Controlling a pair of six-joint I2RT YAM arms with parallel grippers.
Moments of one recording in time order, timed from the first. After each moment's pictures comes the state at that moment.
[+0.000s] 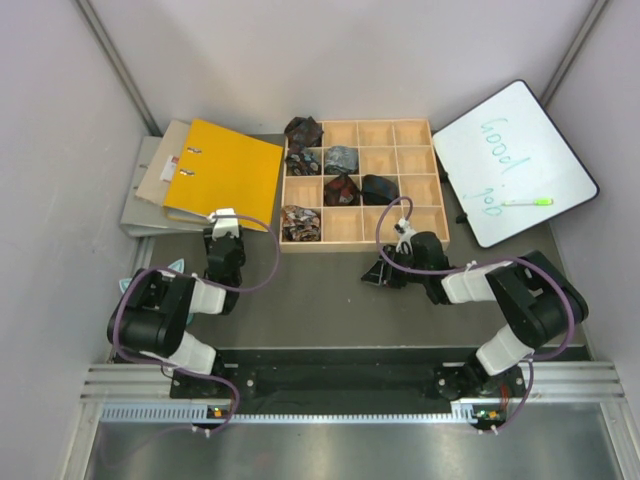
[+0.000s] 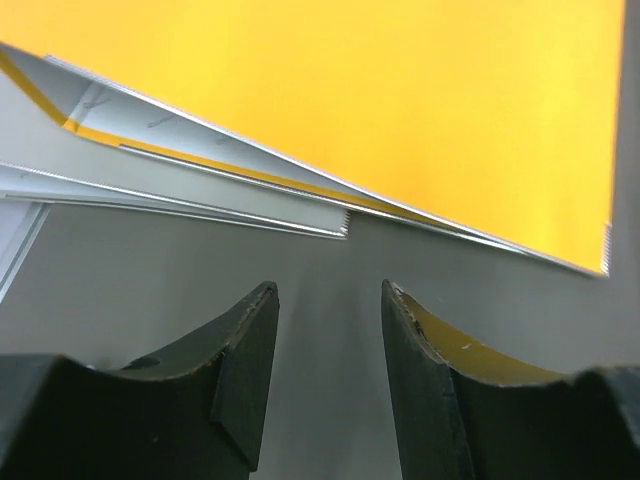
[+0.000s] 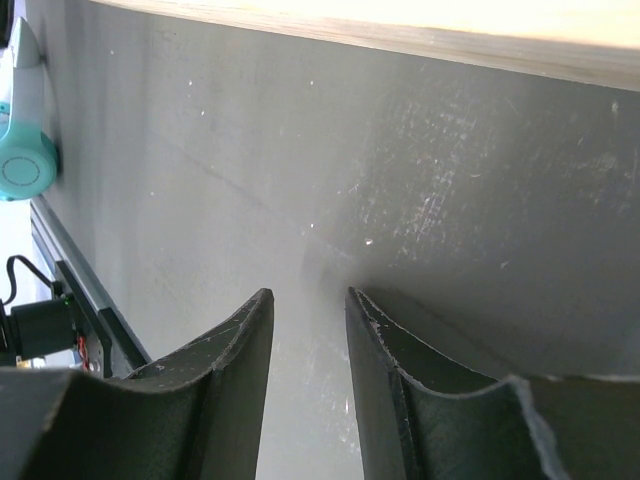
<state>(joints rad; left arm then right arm) -0.21 1.50 0.31 0.91 -0.47 0.04 0.48 1.58 0.45 0.49 -0.45 0.68</state>
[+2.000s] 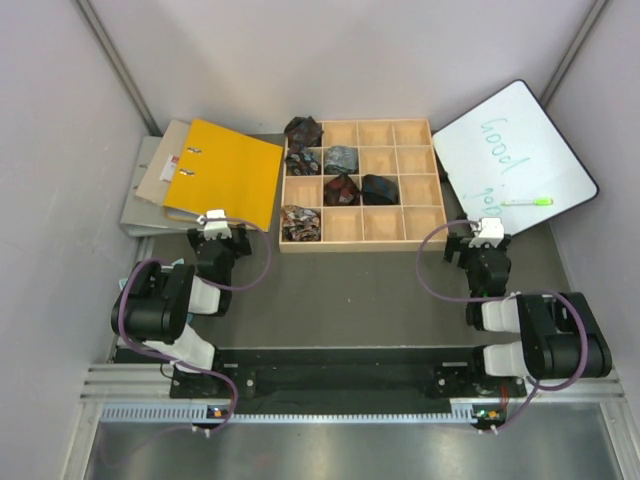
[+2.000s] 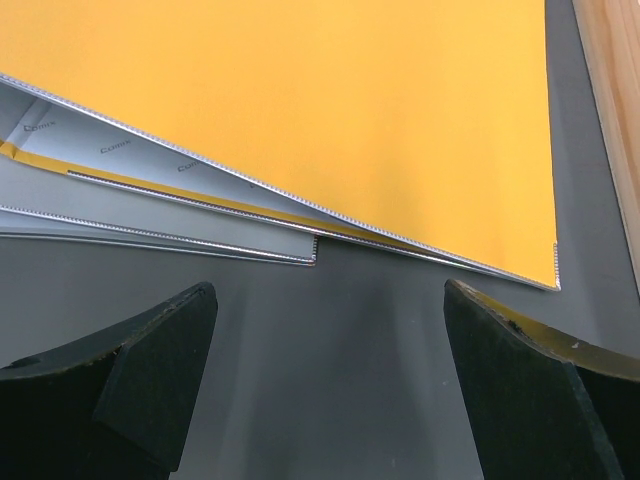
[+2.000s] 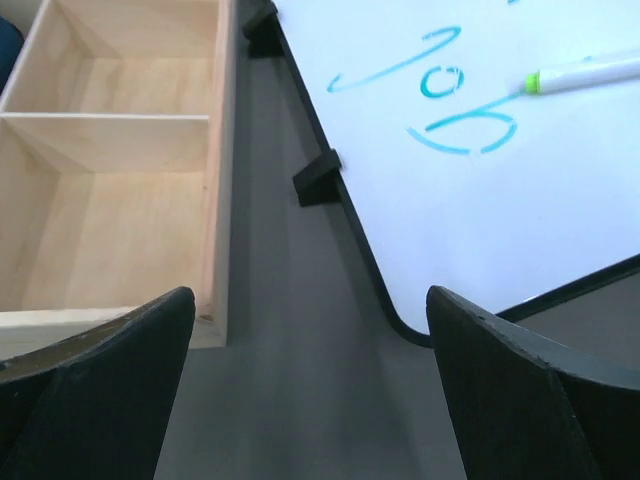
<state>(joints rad) -0.08 1.59 0.27 1.14 -0.22 -0.02 0.05 1.33 0.12 1.07 0.14 -0.06</state>
